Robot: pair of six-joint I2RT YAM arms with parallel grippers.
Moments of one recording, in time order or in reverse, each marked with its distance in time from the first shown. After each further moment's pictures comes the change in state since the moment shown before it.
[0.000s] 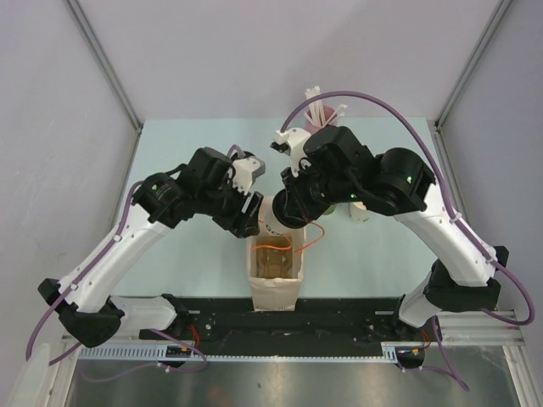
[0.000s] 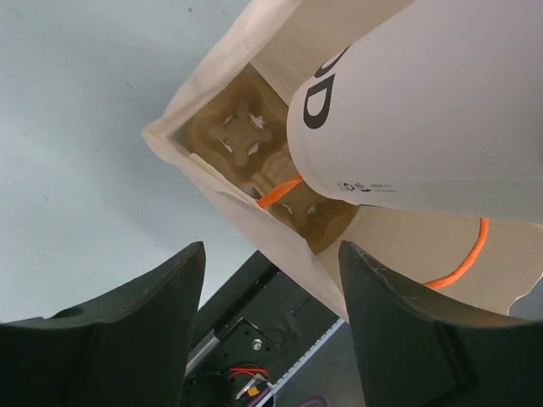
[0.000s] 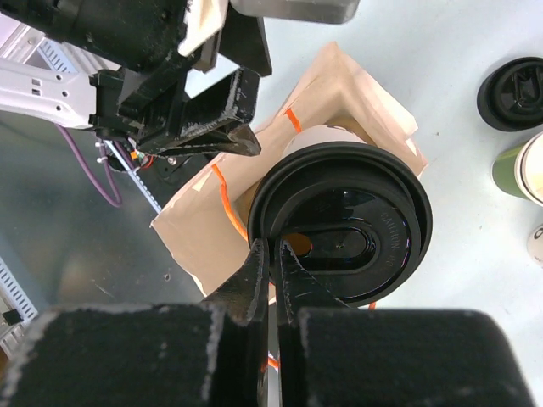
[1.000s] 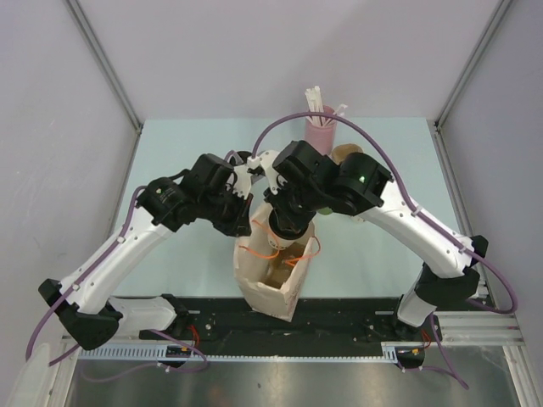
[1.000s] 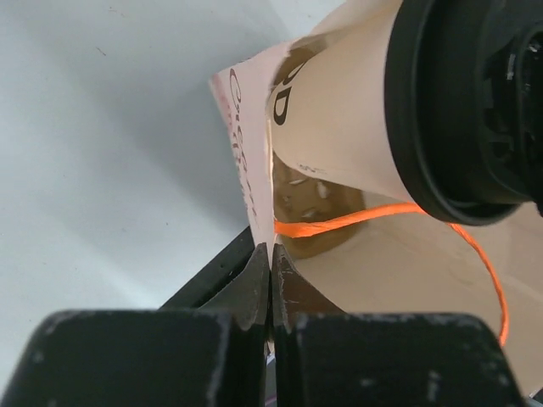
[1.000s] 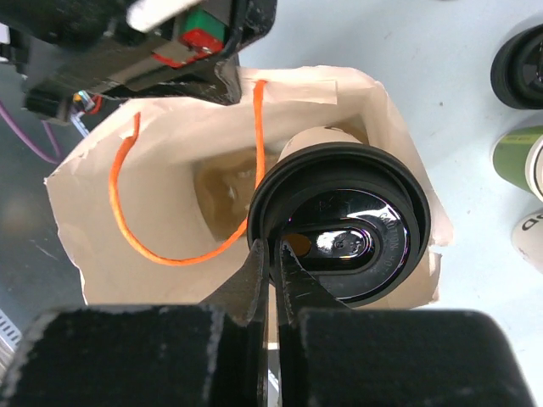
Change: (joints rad) left arm 0.001 -0.021 -0.091 0.016 0.033 -0.113; right arm 0.014 0.069 -0.110 0.004 -0.011 -0.095
